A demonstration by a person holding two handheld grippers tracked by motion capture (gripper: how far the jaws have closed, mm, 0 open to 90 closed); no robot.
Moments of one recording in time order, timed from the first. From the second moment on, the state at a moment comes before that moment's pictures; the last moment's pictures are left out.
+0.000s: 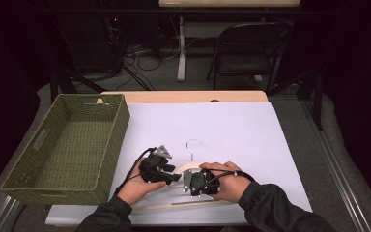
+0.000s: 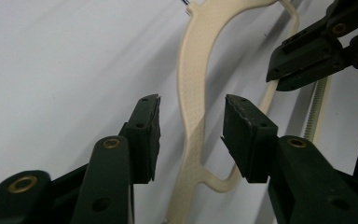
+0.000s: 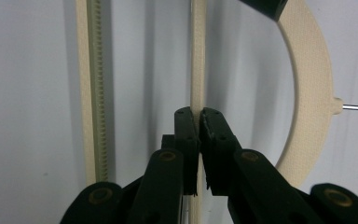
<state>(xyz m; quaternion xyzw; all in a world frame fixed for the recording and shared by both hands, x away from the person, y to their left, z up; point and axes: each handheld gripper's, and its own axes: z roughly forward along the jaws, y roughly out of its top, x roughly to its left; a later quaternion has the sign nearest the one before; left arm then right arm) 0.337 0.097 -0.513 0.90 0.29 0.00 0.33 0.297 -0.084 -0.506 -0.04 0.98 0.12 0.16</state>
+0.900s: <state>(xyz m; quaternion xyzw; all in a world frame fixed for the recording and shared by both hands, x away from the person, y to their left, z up) 0.338 0.091 -0.523 0.92 0.28 0.01 0.28 0.297 -0.081 -0.508 -0.03 0.98 0.13 0.15</state>
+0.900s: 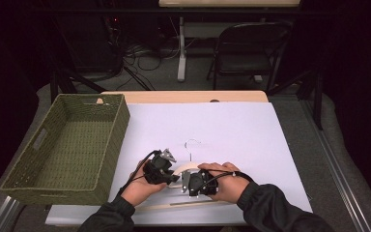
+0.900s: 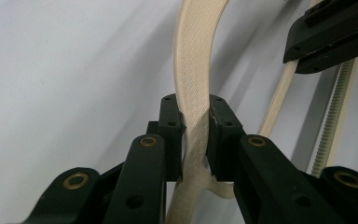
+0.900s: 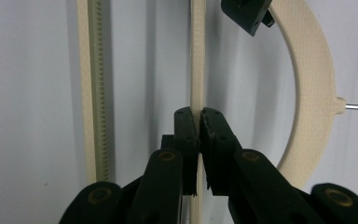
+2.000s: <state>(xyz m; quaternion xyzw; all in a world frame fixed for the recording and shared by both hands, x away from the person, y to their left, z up) 0.331 0.096 -0.519 0.91 0.27 0.02 0.30 0.342 -0.127 -0.480 0.21 0.95 0.22 0.07</state>
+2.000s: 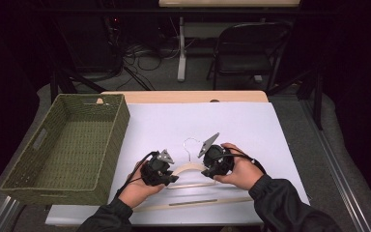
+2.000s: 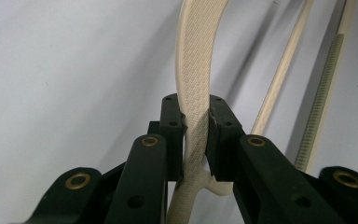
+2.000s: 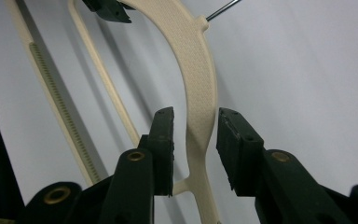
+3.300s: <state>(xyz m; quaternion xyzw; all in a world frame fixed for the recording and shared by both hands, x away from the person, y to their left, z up) 0.317 0.105 -0.498 0.91 0.26 -0.02 0.33 0.331 -0.113 -0.482 0.17 0.95 0.22 0.12</state>
